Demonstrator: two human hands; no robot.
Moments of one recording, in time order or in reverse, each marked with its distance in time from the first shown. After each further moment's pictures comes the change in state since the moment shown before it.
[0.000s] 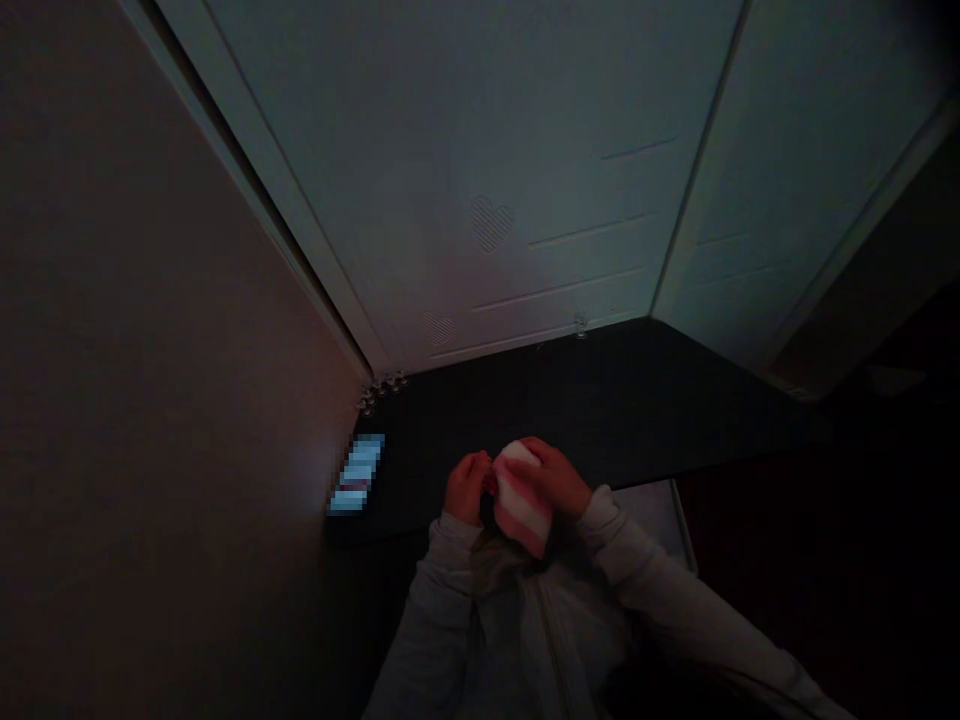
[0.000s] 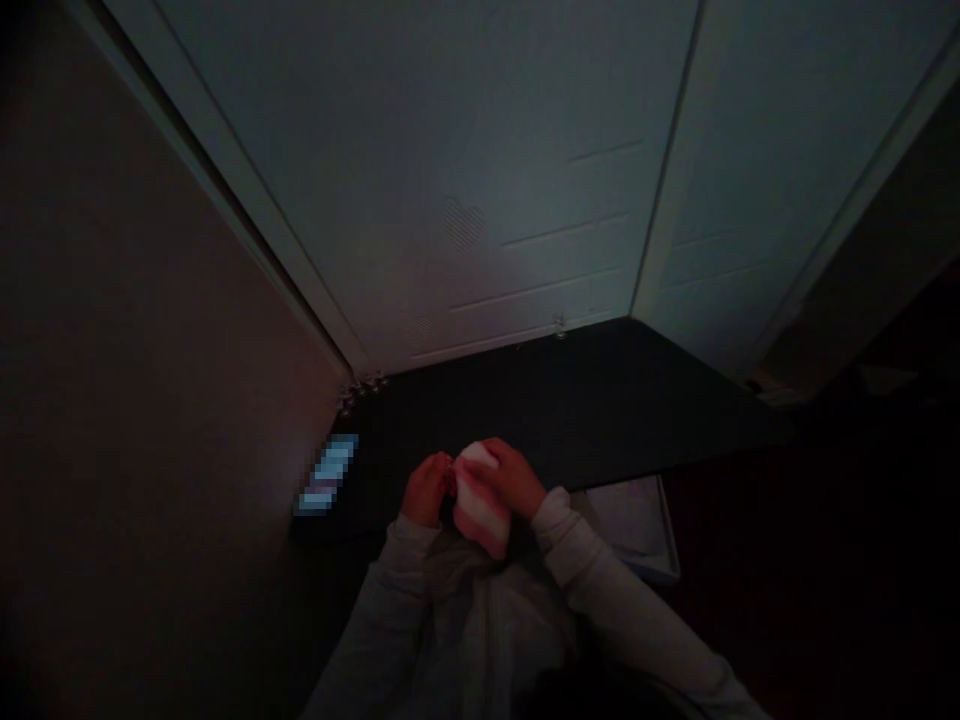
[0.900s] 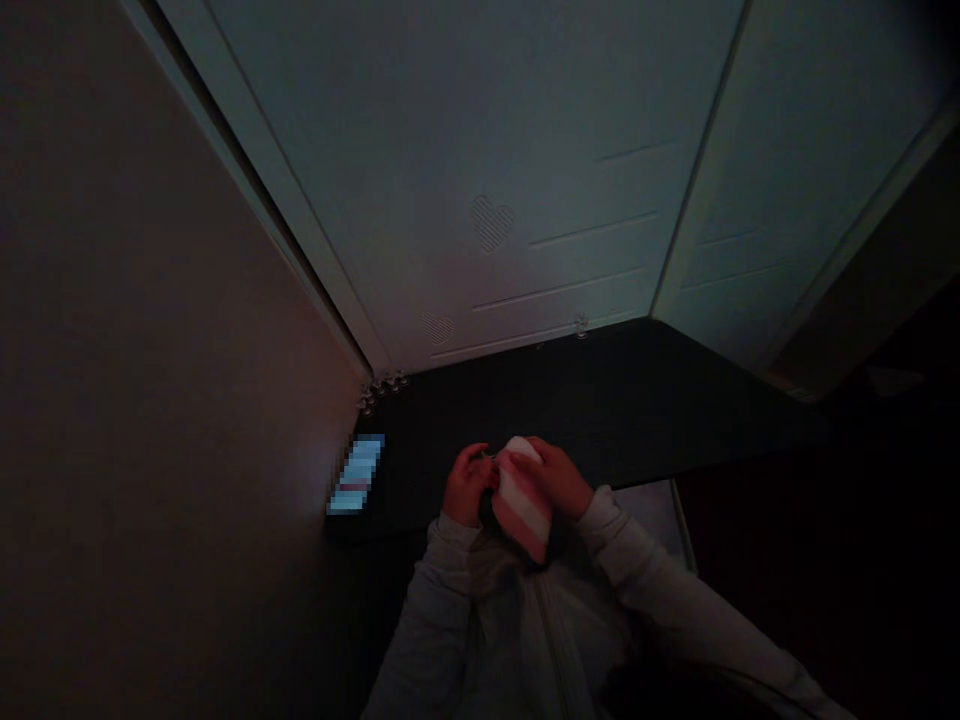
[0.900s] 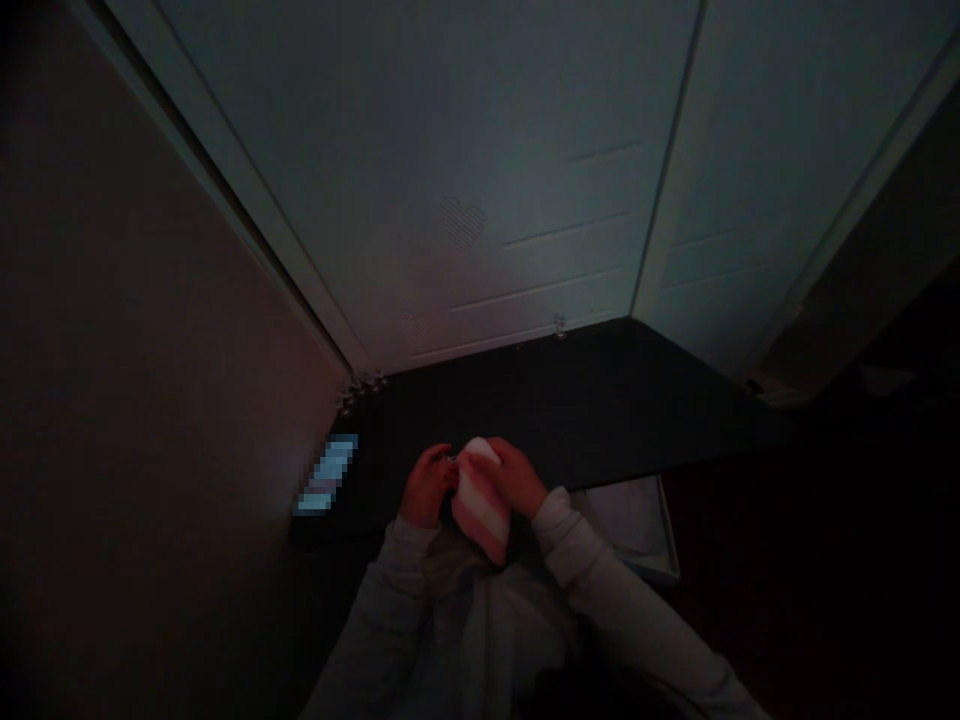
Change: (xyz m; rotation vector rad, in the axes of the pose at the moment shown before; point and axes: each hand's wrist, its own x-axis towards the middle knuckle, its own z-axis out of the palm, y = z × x) left_hand 0.000 -0.003 -0.004 -0.093 -0.039 0.038; right_hand 0.000 0.002 0.000 0.050 0.015 0.054
